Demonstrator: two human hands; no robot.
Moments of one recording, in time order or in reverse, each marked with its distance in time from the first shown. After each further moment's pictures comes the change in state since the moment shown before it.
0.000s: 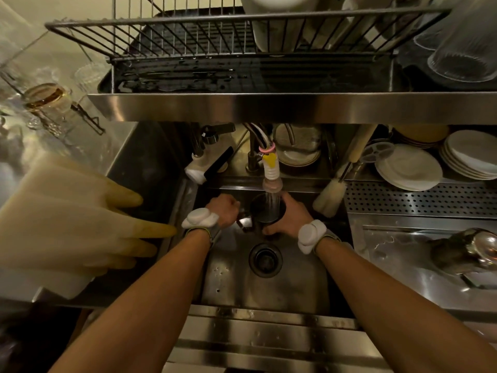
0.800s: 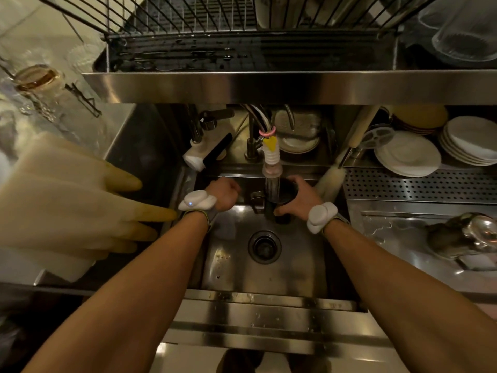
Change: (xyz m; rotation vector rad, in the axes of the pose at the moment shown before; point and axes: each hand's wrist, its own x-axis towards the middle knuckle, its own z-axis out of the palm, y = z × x) left_hand 0.000 0.000 -0.007 -0.011 0.030 0.081; right_hand -0.004 0.007 -0.017 0.058 0.098 0.048
